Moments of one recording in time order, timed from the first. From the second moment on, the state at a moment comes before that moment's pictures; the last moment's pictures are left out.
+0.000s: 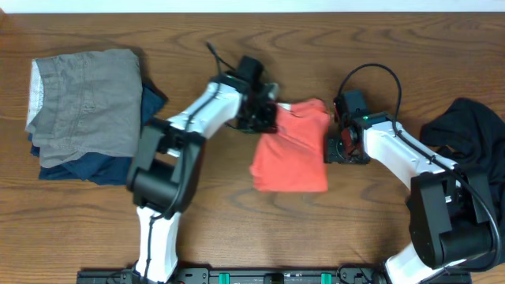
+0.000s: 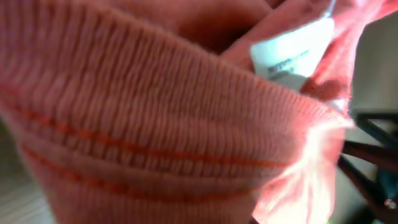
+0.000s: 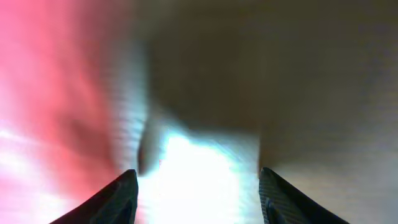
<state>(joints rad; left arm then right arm) -0.39 2.13 1.54 -0.77 0.49 -0.25 0.25 1.77 0.98 -0.68 0.01 0.30</state>
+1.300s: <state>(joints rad) 0.51 1.67 1.54 -0.74 0.14 -0.25 0.25 1.77 0.97 -0.69 0.04 0.30</state>
